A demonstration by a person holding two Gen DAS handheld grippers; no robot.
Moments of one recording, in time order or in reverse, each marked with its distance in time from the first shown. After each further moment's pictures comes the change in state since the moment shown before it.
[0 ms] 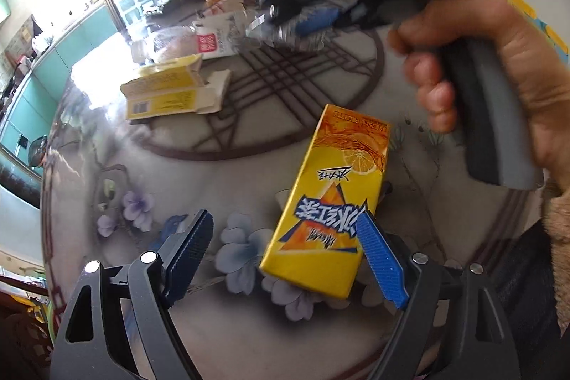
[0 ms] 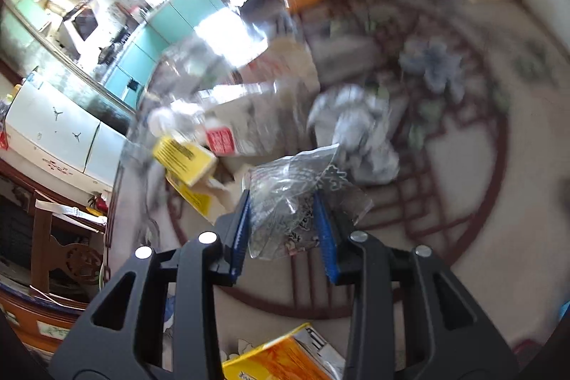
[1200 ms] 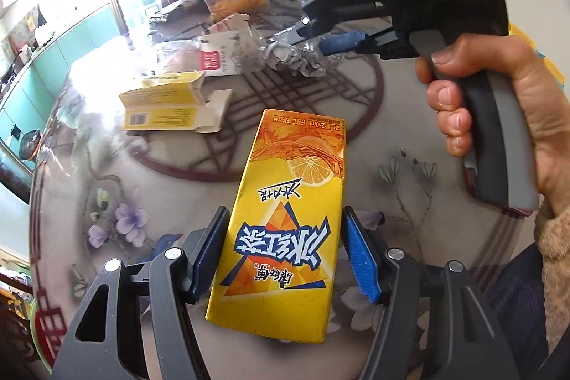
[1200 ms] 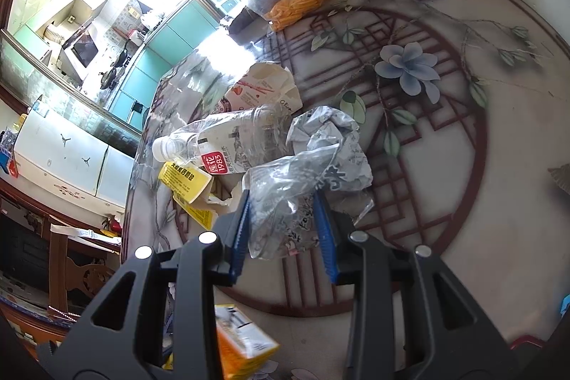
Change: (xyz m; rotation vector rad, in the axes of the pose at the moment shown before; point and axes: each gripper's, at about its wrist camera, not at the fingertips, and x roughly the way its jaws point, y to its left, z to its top) left arm -0.011 0.013 0.002 -0.064 -0.095 -0.050; right arm -0.009 -0.023 0.007 0.098 -0.016 0.040
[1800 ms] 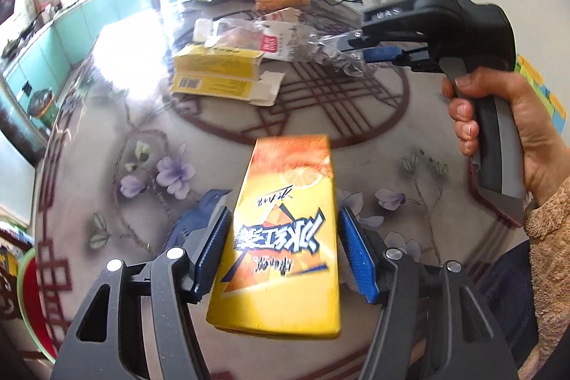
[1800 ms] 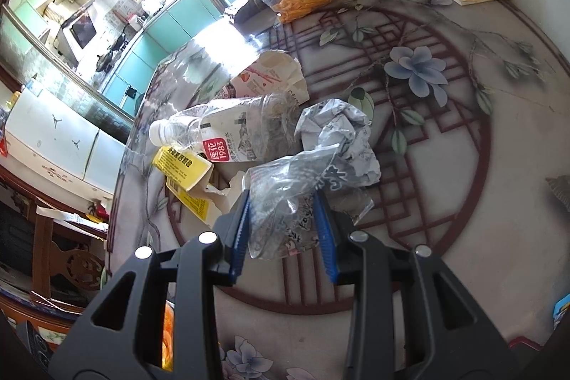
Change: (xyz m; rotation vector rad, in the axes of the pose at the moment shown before) left arm -0.027 0.047 -0.030 -0.159 0.005 0.004; right arm 0.008 0.017 -0.007 -0.075 0.014 -0.055
